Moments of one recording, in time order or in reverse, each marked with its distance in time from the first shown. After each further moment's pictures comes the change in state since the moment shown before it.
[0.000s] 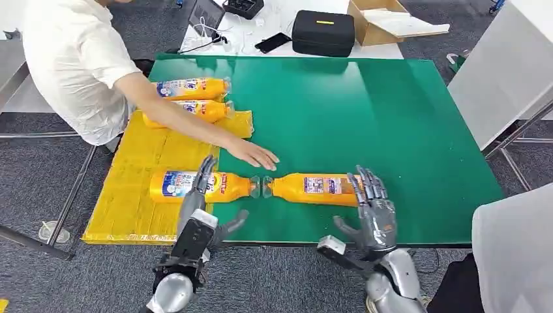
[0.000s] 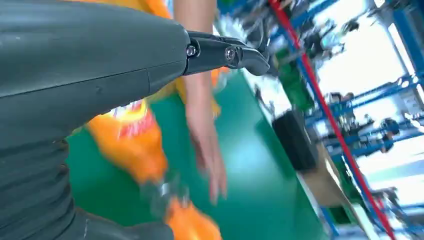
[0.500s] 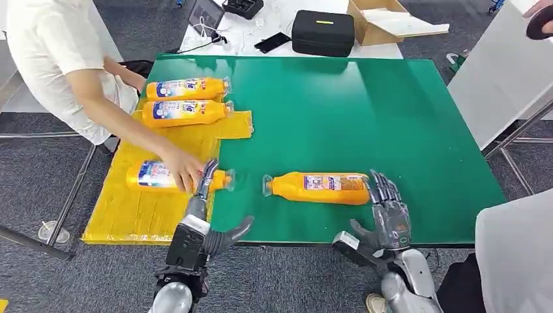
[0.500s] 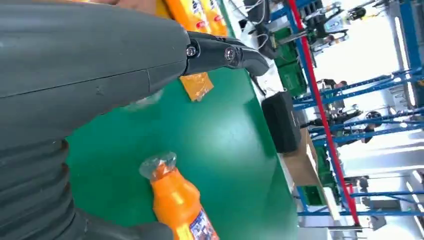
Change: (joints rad) left arm 0.029 -0.008 -0.028 -0.058 0.105 -0.011 -0.003; right arm -0.043 -0.073 -0.004 0.113 -0.008 0.000 0.047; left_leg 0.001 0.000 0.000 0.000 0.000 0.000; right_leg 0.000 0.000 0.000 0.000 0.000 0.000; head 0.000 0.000
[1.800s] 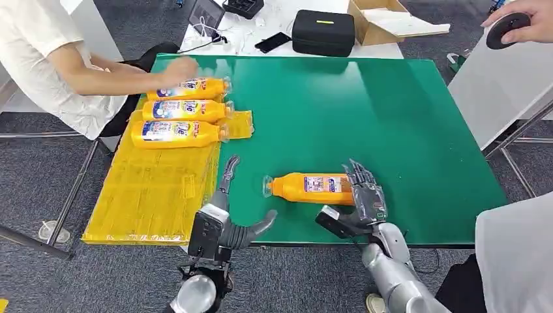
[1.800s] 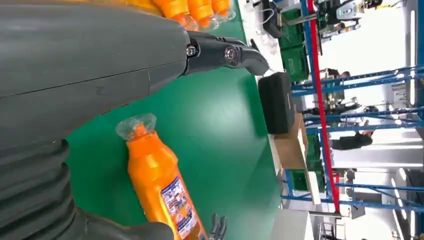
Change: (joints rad) left arm -0.103 -0.048 -0.145 0.118 0.177 0.128 -0.019; right arm -0.321 0.089 -0.047 0.502 0.104 -0.001 -0.028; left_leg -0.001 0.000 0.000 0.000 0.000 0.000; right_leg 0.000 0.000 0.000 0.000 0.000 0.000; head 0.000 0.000
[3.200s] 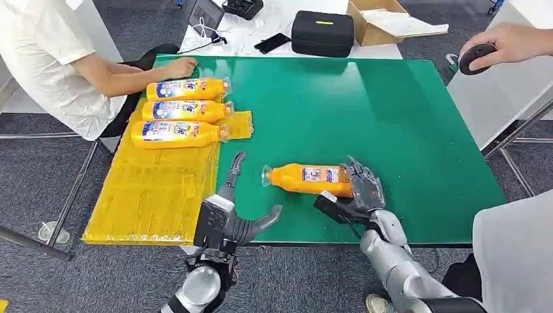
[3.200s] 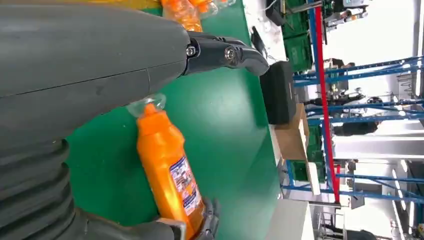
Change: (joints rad) left arm -0.058 -0.008 -0.026 0.056 0.071 -0.032 0.005; right arm -0.129 0.007 0.006 0.171 0.023 0.138 0.112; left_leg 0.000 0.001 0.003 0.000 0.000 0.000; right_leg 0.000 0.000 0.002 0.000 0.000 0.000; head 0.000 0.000
